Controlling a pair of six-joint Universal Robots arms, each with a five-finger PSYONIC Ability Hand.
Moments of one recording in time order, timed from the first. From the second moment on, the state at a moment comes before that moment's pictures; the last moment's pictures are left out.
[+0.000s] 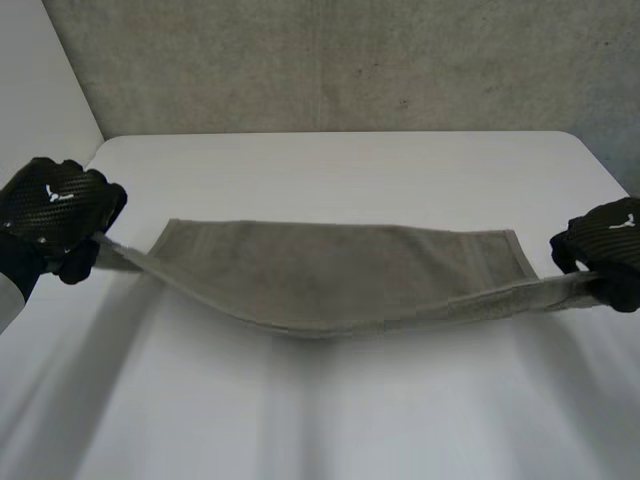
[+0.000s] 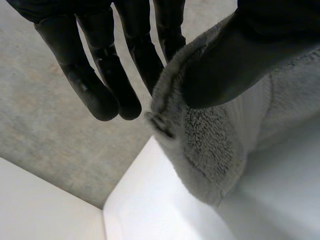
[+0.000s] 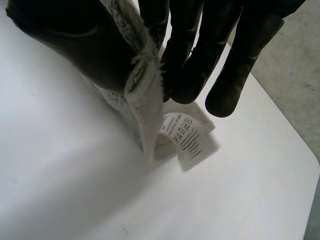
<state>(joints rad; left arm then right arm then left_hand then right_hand) 4.70 -1.37 -1.94 3.20 -1.16 3.79 1.42 -1.58 1.60 0.64 1.03 2.19 1.45 1.52 1.55 1.52 1.49 1.34 1.35 1.35 1.35 1.18</state>
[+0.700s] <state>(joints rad) 4.46 -2.35 -1.15 3.33 -1.44 3.79 1.69 -0.84 1.10 0.03 1.36 2.42 1.45 1.52 1.55 1.52 1.49 1.34 1.35 1.35 1.35 1.18</state>
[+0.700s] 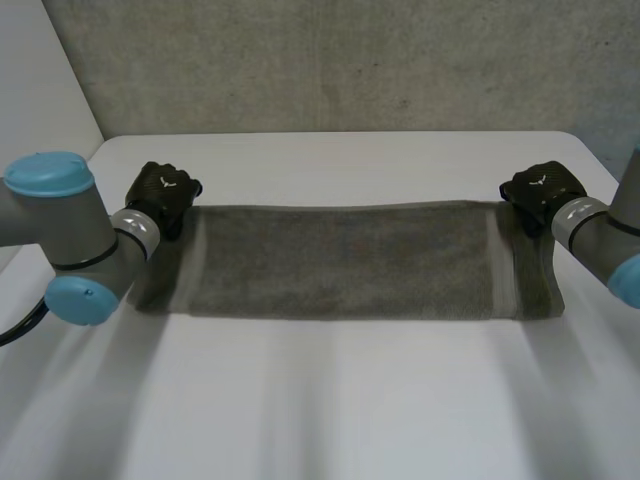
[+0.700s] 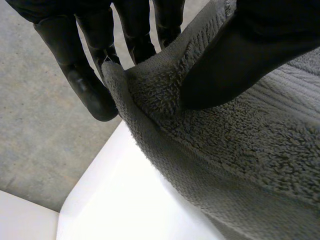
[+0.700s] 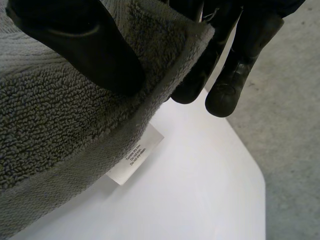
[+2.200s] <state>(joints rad) 4.46 -1.97 -1.64 3.39 -1.36 3.55 1.43 -1.16 1.55 -0.10 1.41 2.33 0.28 0.27 0.26 0.28 0.24 1.32 1.32 1.34 1.35 1.16</state>
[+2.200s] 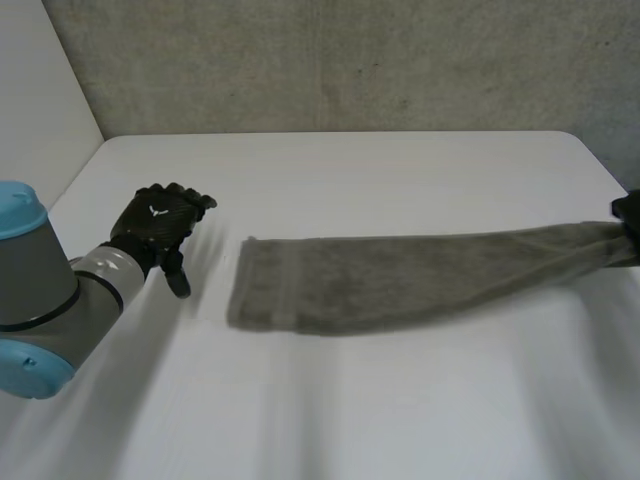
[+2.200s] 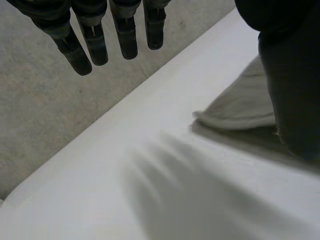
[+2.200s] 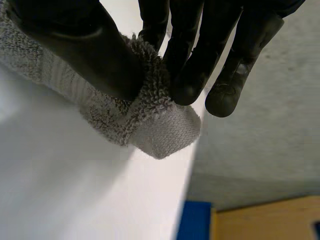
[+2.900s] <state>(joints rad) 4.44 -1.96 -1.59 3.41 -1.37 3.49 2.34 -0.83 1.29 -0.24 1.29 2.29 0.28 0.27 0.26 0.28 0.24 0.97 0.96 0.99 1.00 0.81</state>
